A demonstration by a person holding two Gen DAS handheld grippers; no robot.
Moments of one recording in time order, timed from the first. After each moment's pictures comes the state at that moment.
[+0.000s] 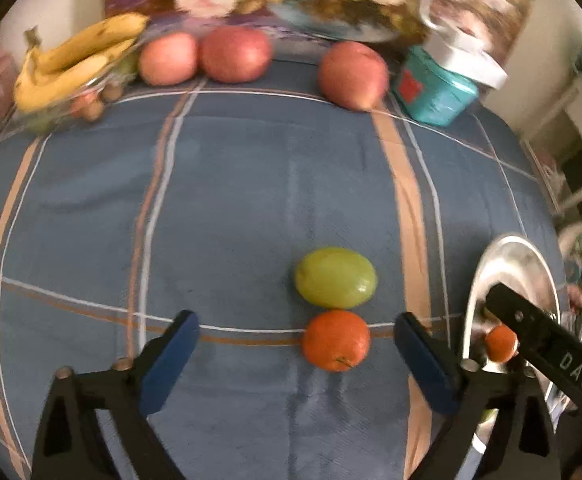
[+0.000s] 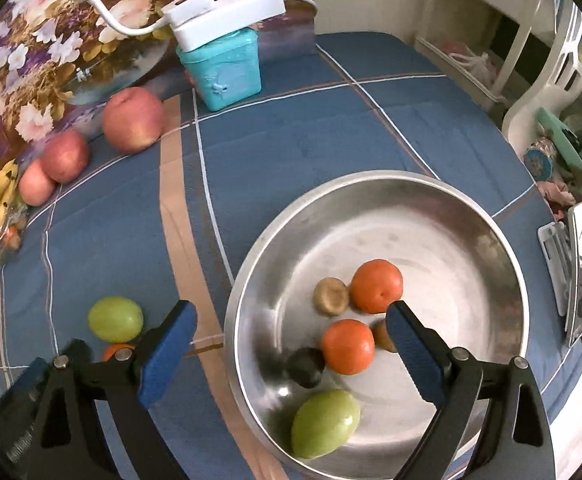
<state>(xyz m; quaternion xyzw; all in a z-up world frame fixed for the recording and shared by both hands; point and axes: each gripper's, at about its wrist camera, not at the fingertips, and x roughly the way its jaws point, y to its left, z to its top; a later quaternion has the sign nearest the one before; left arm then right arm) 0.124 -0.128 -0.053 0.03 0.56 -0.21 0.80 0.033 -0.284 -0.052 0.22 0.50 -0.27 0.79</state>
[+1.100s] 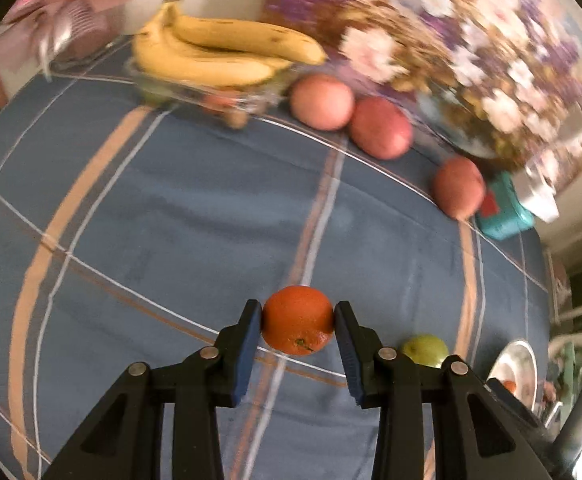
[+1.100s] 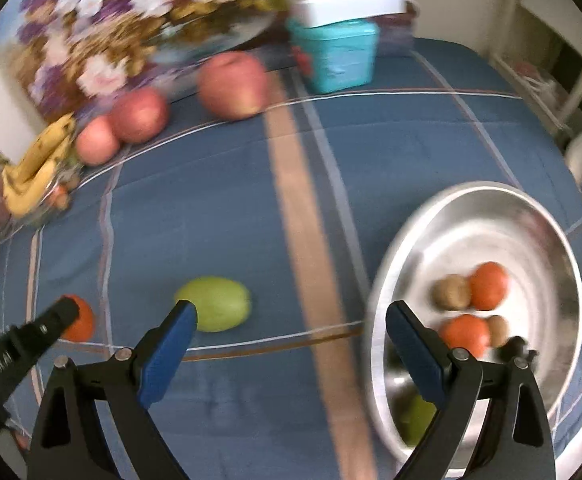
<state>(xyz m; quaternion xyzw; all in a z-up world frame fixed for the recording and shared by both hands) 0.168 0.003 -0.030 -0.11 0.54 -0.10 0.83 0.082 -0.218 -0.056 0.20 0.51 -0.17 0.82</state>
